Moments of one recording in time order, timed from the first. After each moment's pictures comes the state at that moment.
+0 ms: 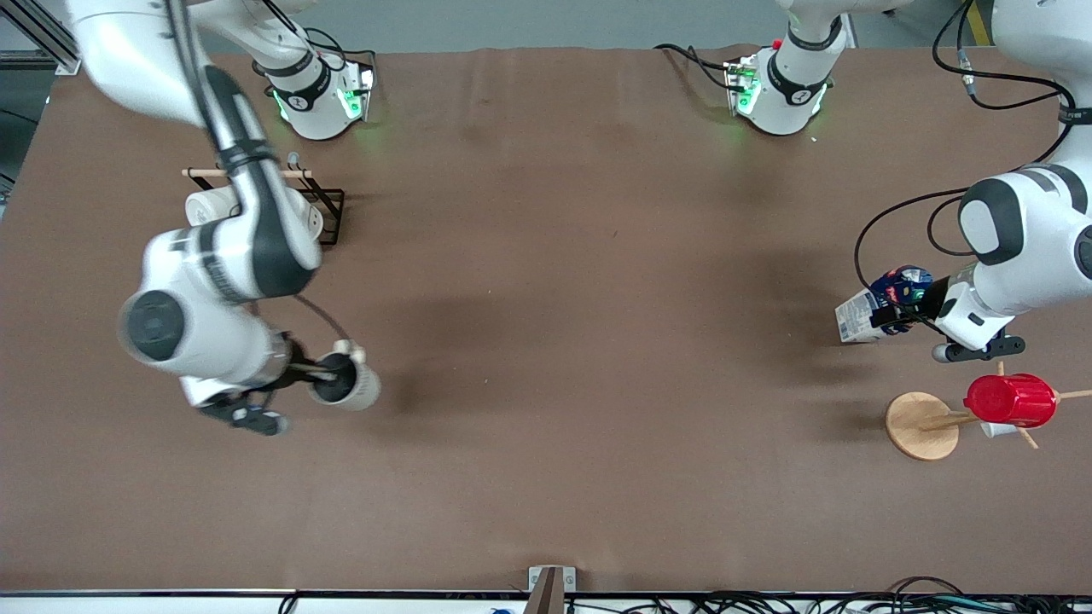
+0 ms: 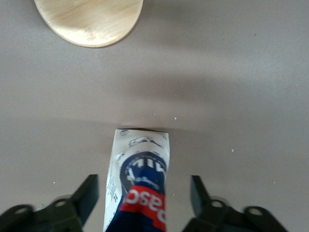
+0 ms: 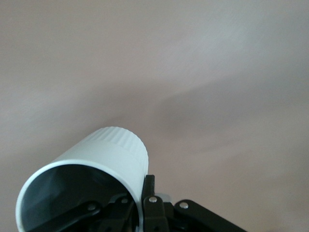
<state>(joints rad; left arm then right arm) 0.04 0.29 0.12 -2.04 -0.11 2.22 0.10 0.34 0.54 -0.05 -1.49 0.10 1.96 0.61</state>
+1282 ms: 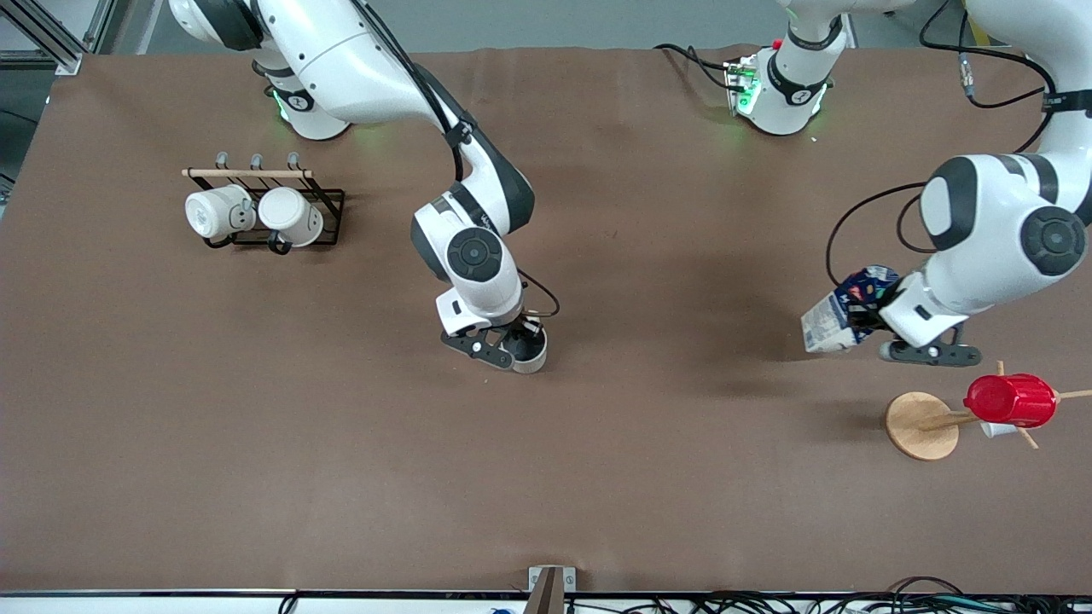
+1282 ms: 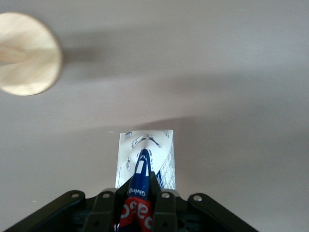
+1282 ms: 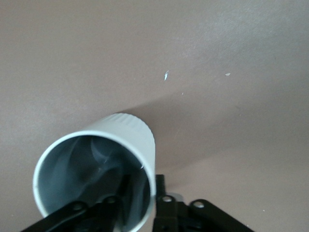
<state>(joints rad) -0.01 0.23 -0.07 -1.94 -0.03 2.11 0.07 0.71 0.73 -0.05 -1.47 0.10 2.22 1.02</state>
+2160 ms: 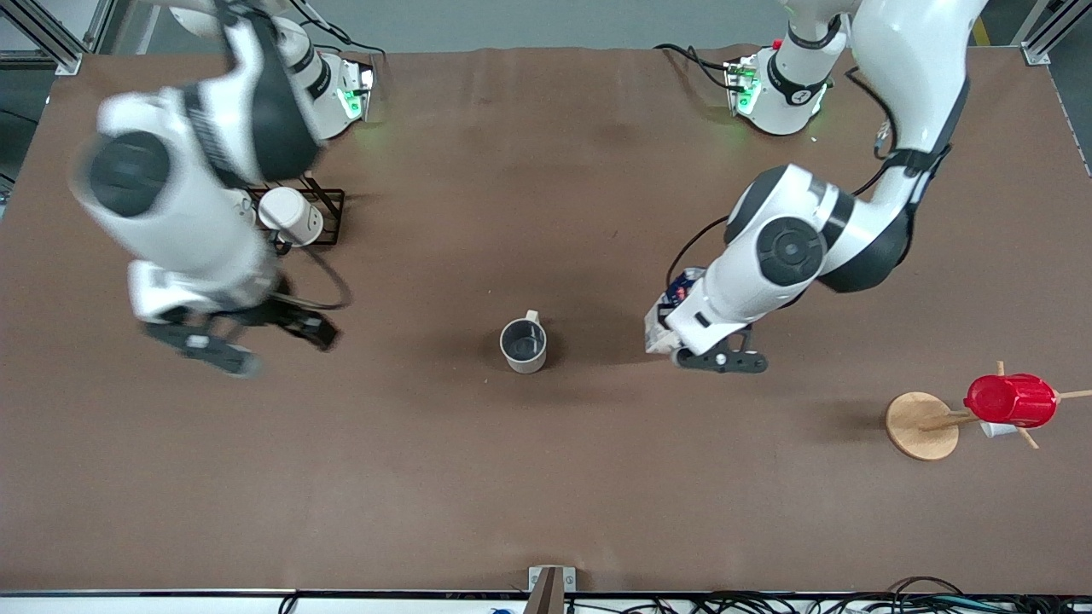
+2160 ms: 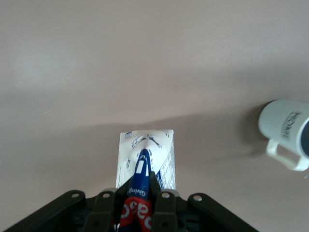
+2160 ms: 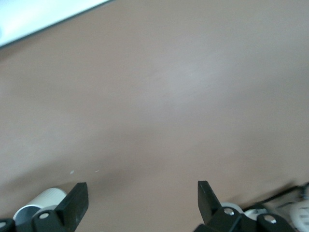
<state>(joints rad) -0.08 0.54 -0.50 -1.57 0.13 2.03 -0.50 0.46 0.28 -0.26 -1.42 0.00 1.75 0.63</state>
